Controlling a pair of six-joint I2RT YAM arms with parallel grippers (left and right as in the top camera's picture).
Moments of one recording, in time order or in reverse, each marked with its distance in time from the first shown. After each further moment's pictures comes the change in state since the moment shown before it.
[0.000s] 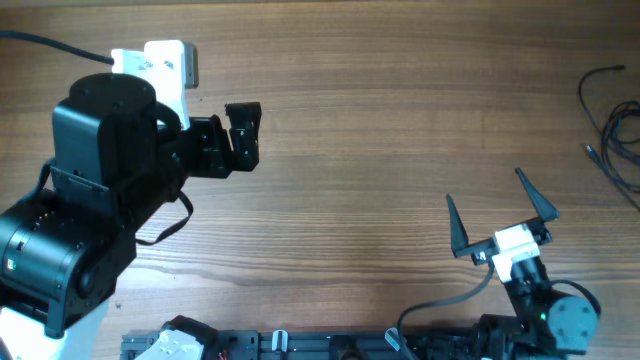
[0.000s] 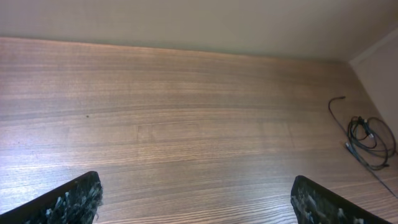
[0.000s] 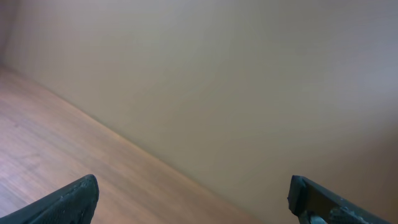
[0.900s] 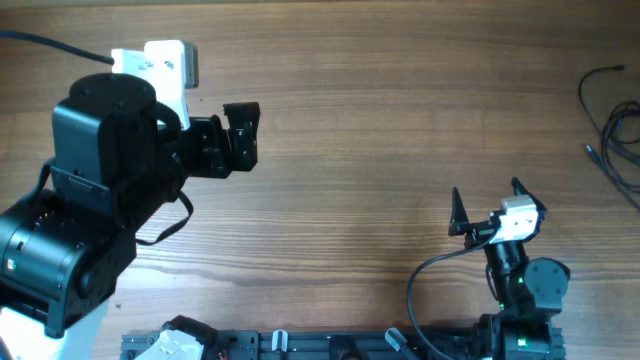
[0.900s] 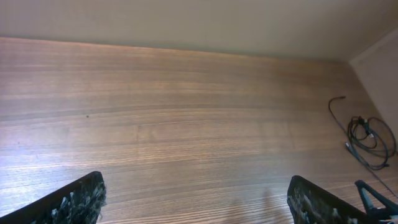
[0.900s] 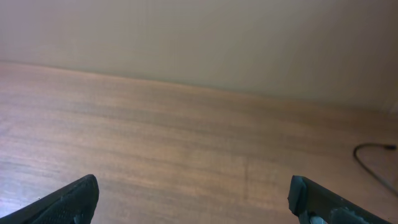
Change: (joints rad) left arm 0.000 0.000 0.000 0.000 0.000 0.001; right arm 0.000 0.113 -0.158 -0.065 0.237 0.243
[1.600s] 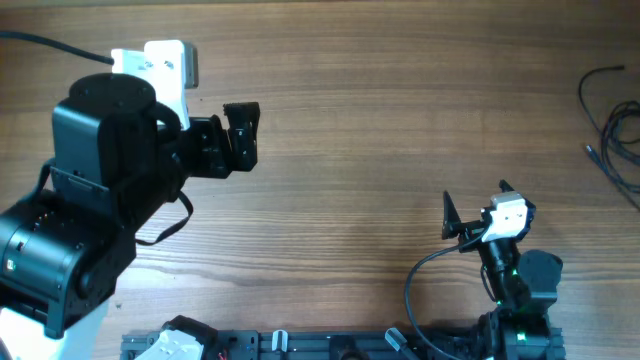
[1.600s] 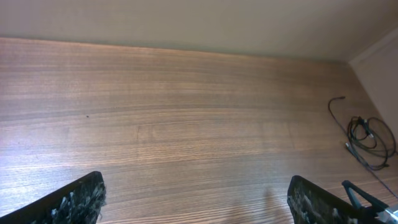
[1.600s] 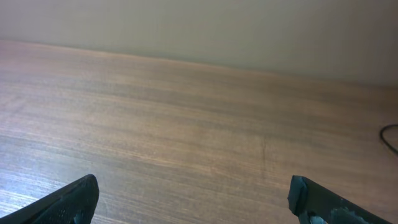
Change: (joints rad) left arm 0.000 -0.001 0.000 0.000 0.000 0.000; right arm 0.048 0.074 0.000 0.000 0.007 0.003
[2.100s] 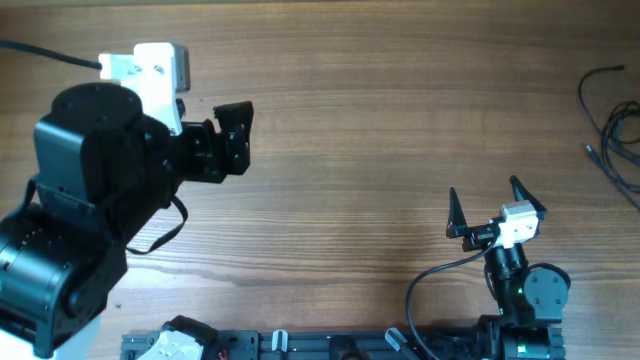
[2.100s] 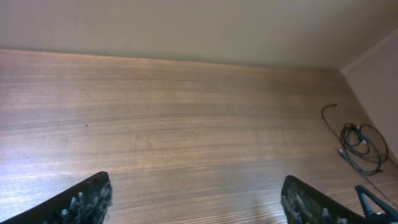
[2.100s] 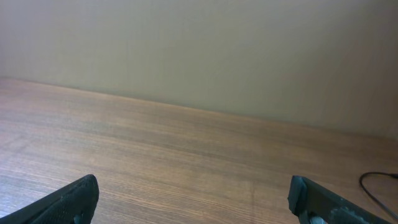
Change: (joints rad) left arm 0.000 -0.032 0.000 0.024 0.000 0.003; right arm 0.000 -0.179 0.000 0.002 0.000 0.000
